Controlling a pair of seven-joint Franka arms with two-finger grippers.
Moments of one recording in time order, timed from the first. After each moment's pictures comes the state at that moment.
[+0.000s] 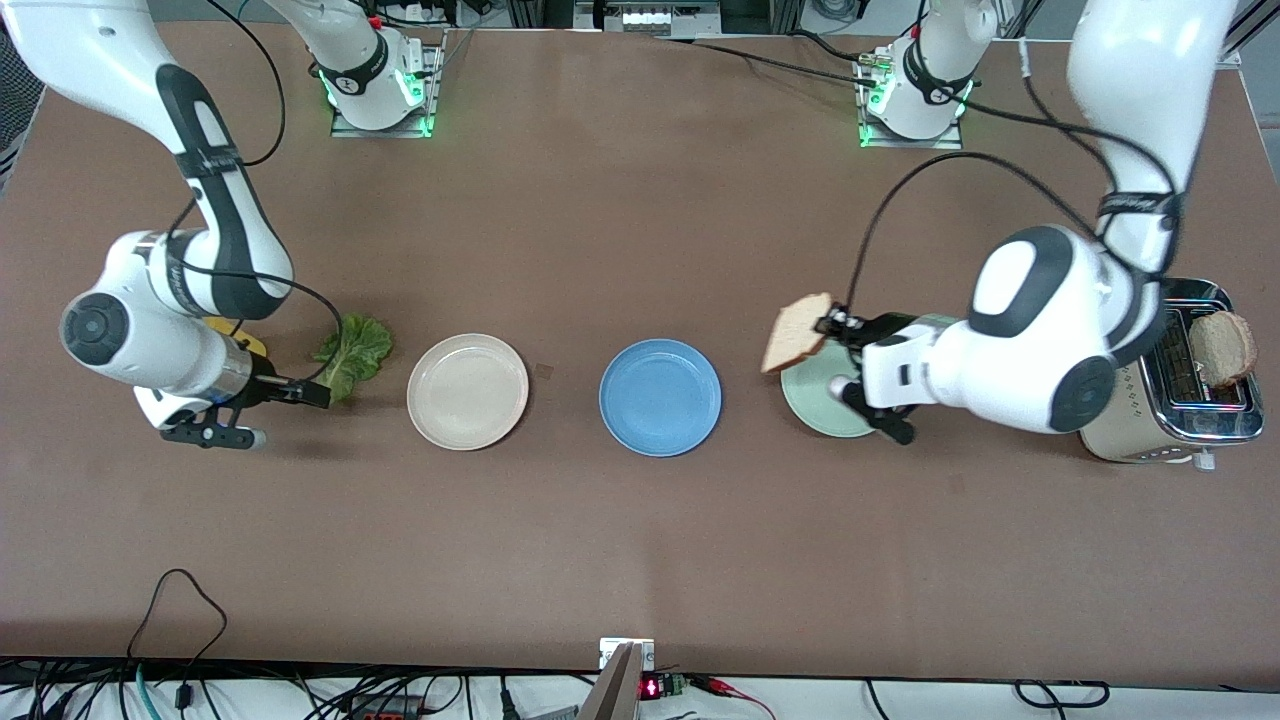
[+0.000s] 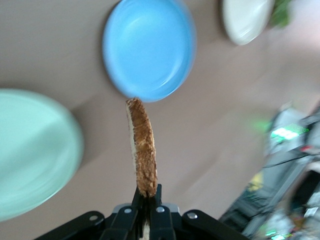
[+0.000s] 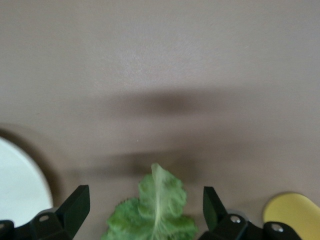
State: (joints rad) left arm 0.05 0.66 -0.42 -1.34 -0.44 1.62 0.19; right arm -0.04 0.52 0.06 -1.83 0.00 2.29 0.12
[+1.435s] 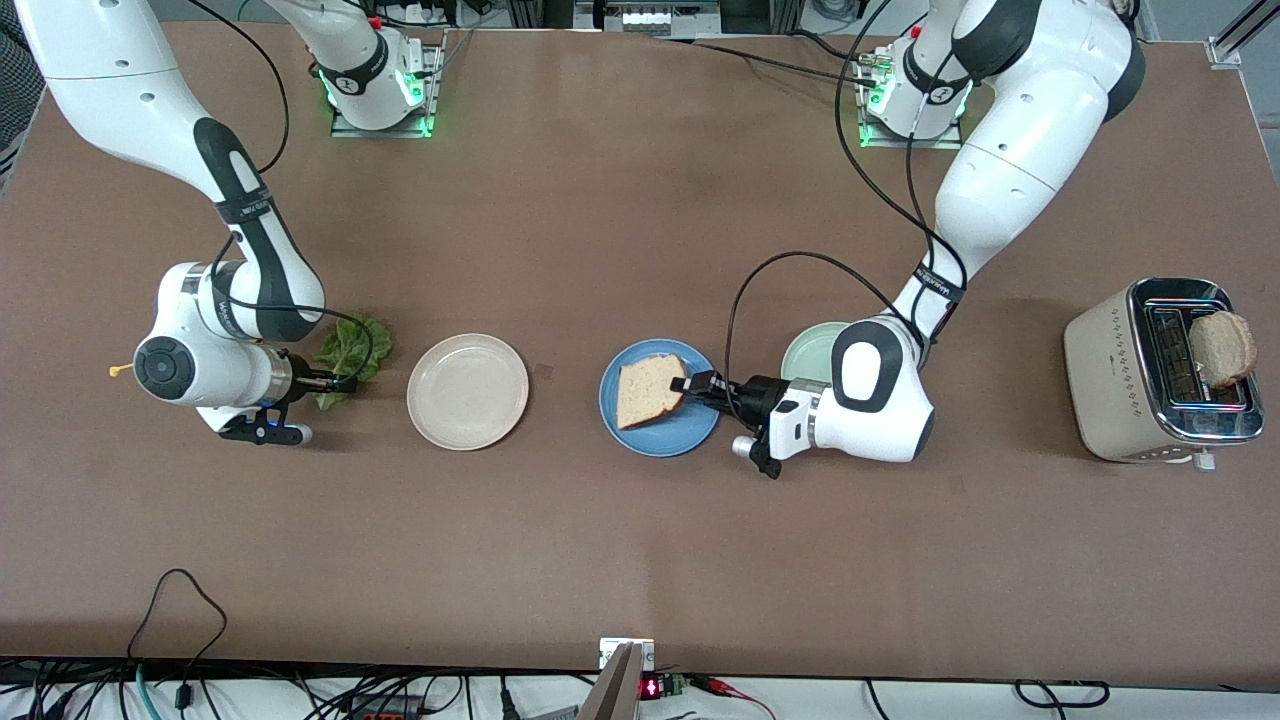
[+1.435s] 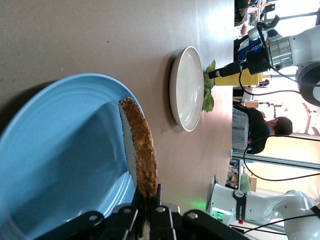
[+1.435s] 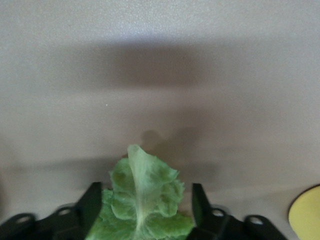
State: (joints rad) left arm -0.06 0.97 -0.41 -1.37 -0.92 2.06 0.55; right arm -0.04 0.60 0.05 -1.83 -0.03 2.21 0.12
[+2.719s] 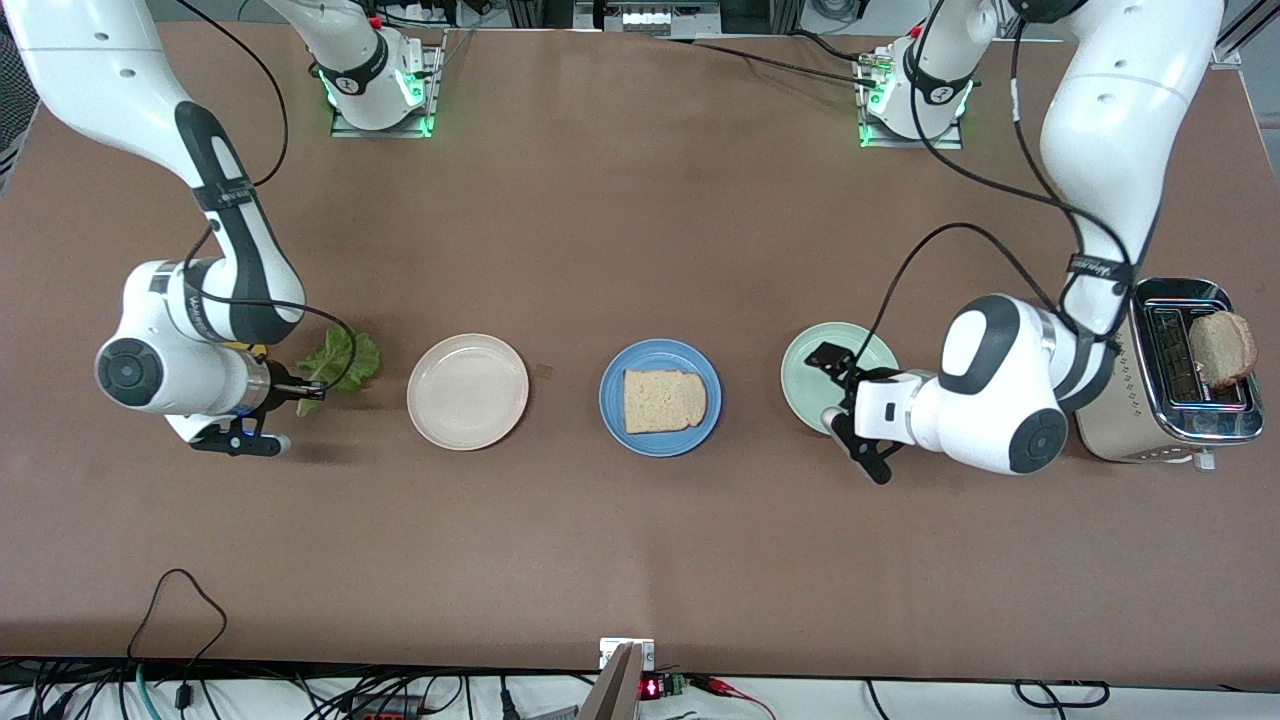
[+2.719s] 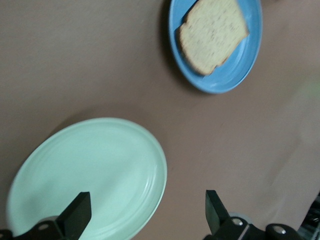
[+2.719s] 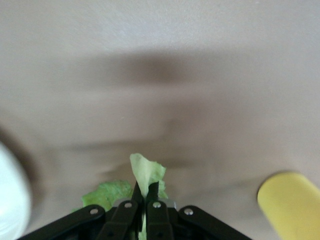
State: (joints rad) left arm 0.08 0.73 -0.41 -1.35 -0.10 1.69 0.49; right arm -0.03 0.55 0.06 -1.70 -0.01 2.04 0.17
